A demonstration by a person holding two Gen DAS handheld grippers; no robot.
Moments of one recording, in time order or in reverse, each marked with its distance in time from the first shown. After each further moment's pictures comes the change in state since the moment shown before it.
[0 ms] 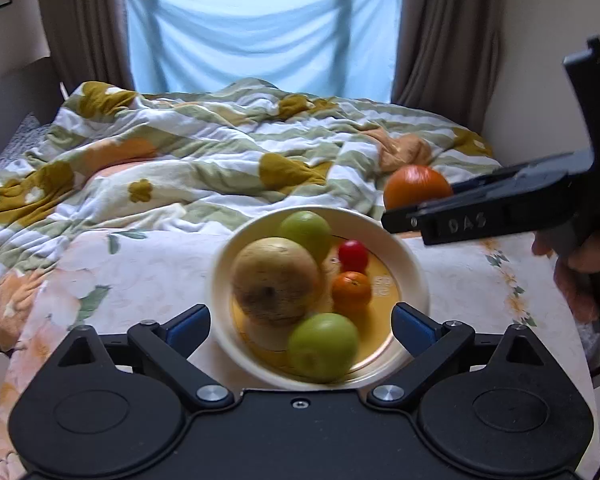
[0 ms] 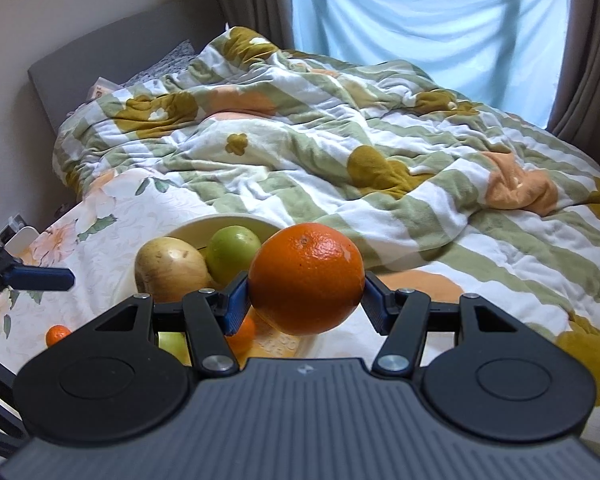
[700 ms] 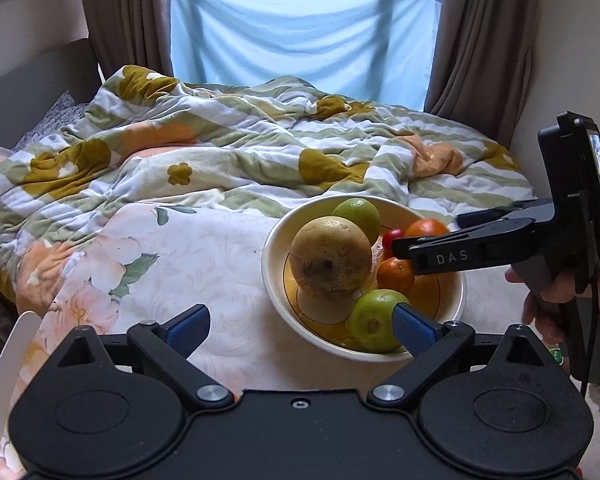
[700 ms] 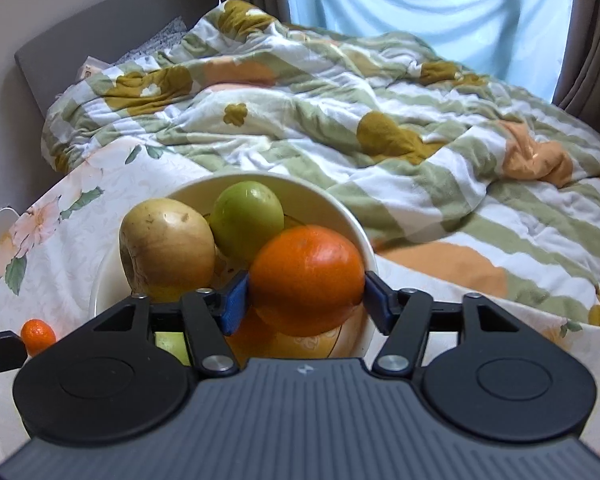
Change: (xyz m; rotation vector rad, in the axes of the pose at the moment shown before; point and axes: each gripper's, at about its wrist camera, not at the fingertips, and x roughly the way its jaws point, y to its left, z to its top) left arm -0.020 0.031 -0.022 -0.084 -0.006 0.056; right arm 0.044 0.023 -0.024 0.017 0.033 -0.049
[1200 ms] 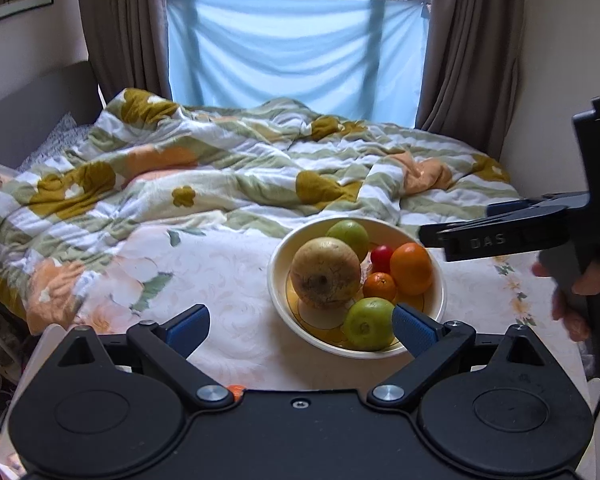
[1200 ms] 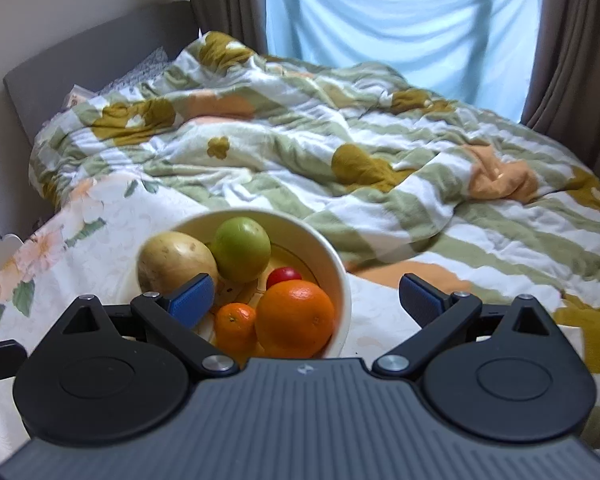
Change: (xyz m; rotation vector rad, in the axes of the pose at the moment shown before) left arm -0.049 0.004 0.003 0.034 -0.059 -0.003; right arm -0.066 0.006 0.007 0.043 -0.080 -0.072
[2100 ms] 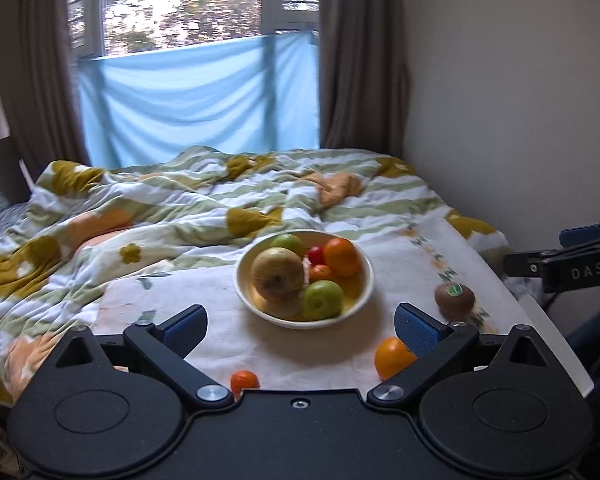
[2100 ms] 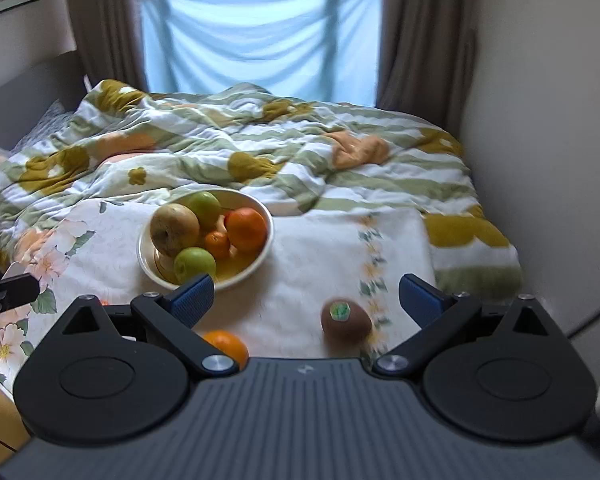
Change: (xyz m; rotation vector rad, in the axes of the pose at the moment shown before) left arm -0.078 0.032 -0.030 0.248 -0.105 -0.259; right arm -0.195 0.072 -0.085 0.269 -0.035 -0.379
